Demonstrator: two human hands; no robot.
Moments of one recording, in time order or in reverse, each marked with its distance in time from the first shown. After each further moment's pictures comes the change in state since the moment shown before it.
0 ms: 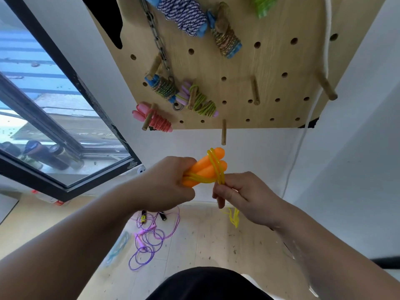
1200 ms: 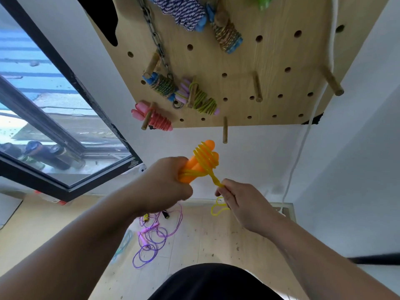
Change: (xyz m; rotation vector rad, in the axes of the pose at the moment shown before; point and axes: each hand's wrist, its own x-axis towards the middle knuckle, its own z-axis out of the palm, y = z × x) left_hand 0.001 -0.001 0.001 -0.138 0.025 -0.202; right_hand -0.003 0.035 0.032 -0.176 0.044 0.235
